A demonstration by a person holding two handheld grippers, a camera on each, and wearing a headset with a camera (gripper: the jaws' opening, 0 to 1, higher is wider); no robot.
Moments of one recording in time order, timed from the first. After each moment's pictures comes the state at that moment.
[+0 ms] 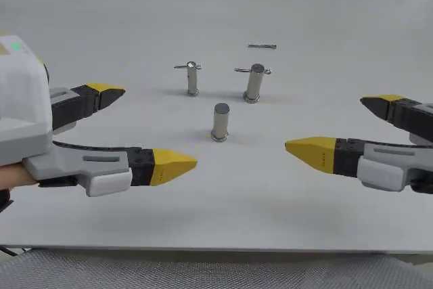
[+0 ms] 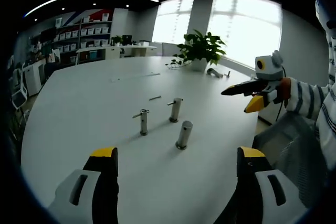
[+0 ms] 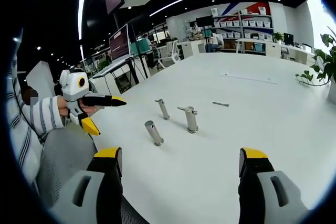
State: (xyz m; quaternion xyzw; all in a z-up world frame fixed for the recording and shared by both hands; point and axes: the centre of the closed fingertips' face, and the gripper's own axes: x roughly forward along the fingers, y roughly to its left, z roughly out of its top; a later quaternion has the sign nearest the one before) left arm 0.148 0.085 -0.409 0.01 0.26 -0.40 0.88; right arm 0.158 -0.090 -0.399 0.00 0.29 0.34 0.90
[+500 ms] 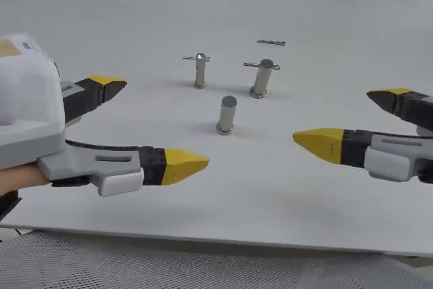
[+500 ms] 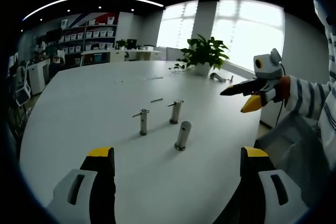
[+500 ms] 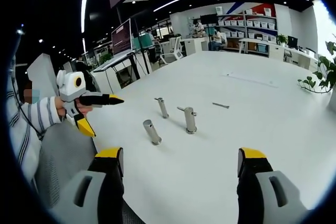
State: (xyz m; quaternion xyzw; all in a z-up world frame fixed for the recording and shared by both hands) left arm 0.147 0.082 -0.409 0.00 0.24 -0.38 0.89; right arm 0.164 -0.089 -0.395 -0.03 0.29 0.35 0.89
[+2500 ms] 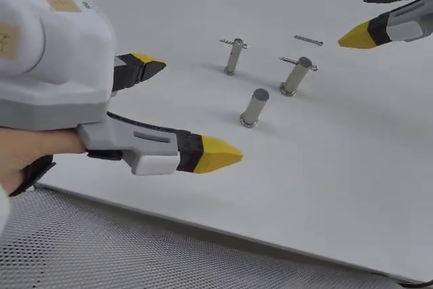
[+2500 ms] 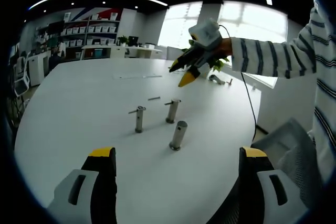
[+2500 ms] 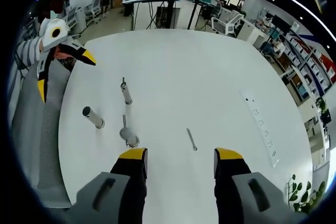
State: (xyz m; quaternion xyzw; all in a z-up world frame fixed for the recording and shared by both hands) left arm 0.141 0.076 -0.411 -0.03 0.25 -0.39 0.89; right arm 0.334 -0.071 -0.412 -0.36 0.34 0.48 0.73
